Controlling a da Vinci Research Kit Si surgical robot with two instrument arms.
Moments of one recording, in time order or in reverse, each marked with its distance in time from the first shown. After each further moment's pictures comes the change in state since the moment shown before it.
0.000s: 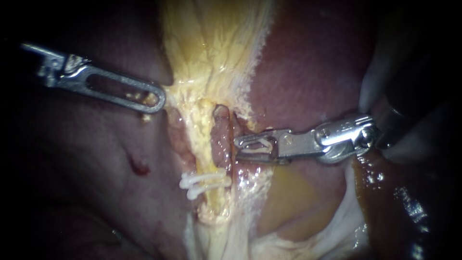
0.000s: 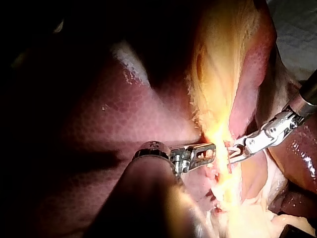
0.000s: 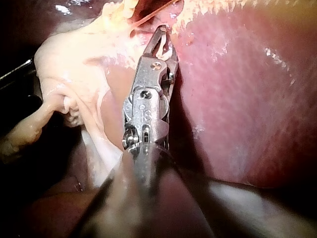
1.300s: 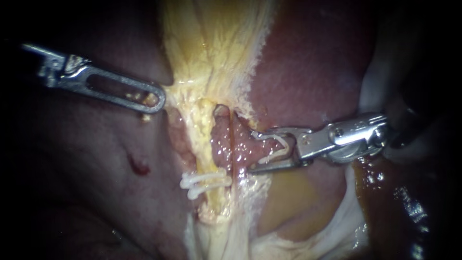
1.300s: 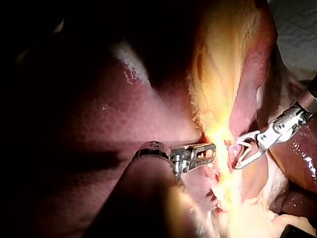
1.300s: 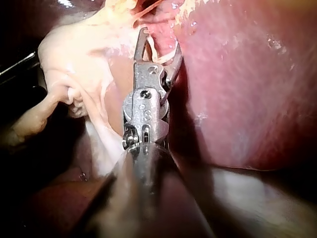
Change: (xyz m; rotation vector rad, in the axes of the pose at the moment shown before) right arm 0.001 -0.001 -0.003 0.011 0.040 0.015; left arm 0.000 0.000 0.000 0.000 0.000 0.001
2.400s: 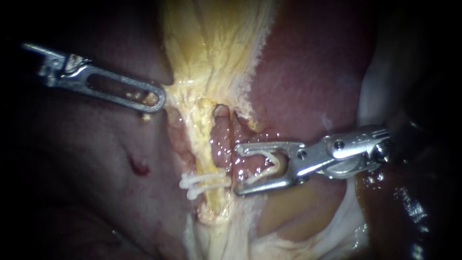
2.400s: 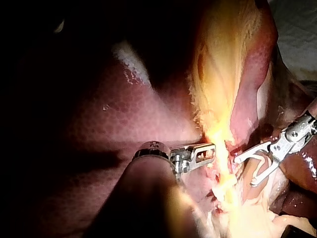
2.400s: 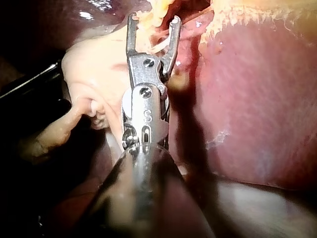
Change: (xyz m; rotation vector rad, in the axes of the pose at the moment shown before) right arm 0.005 -0.004 0.002 0.163 0.154 0.039; left arm 0.000 0.000 0.000 0.000 0.000 0.000
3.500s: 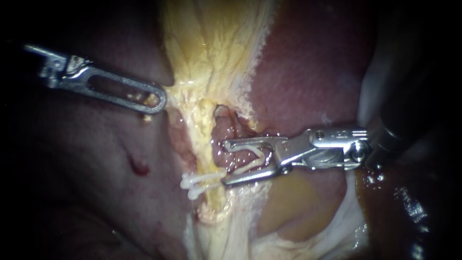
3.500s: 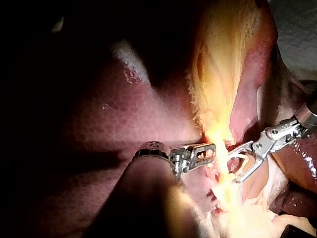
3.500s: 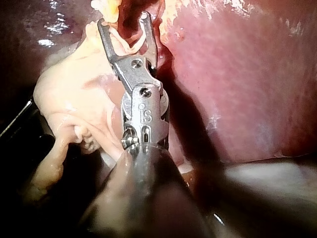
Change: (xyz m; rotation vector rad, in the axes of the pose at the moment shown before) right arm -0.004 0.004 0.002 0.012 0.025 0.145; left arm 0.000 0.000 0.000 -0.001 -0.001 0.000
